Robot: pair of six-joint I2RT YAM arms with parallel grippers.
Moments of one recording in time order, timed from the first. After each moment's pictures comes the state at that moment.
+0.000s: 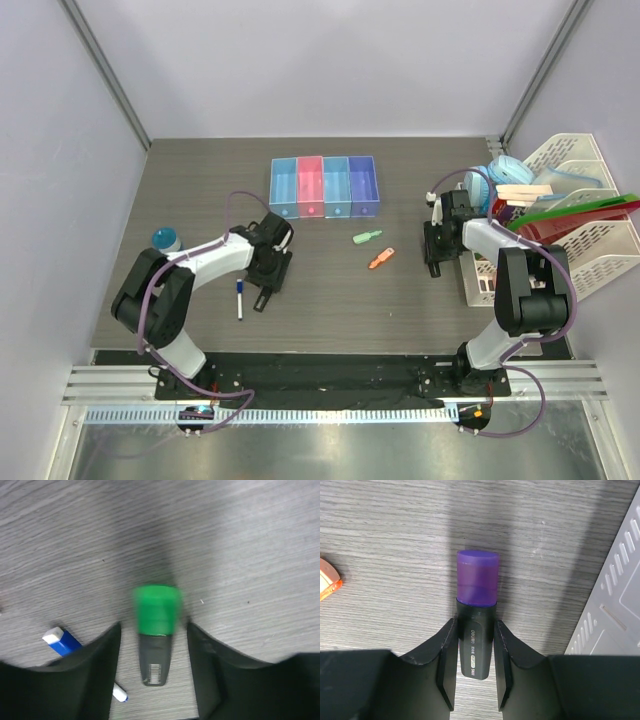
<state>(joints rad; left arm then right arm) -0.56 1.63 0.94 -0.61 -0.07 -0.24 0.05 1.62 0.91 -0.44 -0.05 -0.04</state>
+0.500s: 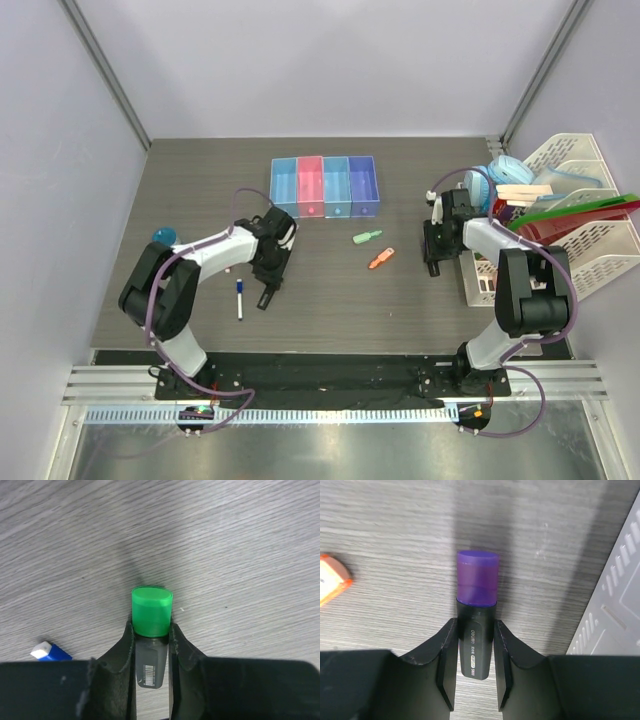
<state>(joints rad) -0.56 1.68 1.00 -0.64 0.00 -0.21 0.05 1.61 0.91 -0.44 -0.06 -0.03</state>
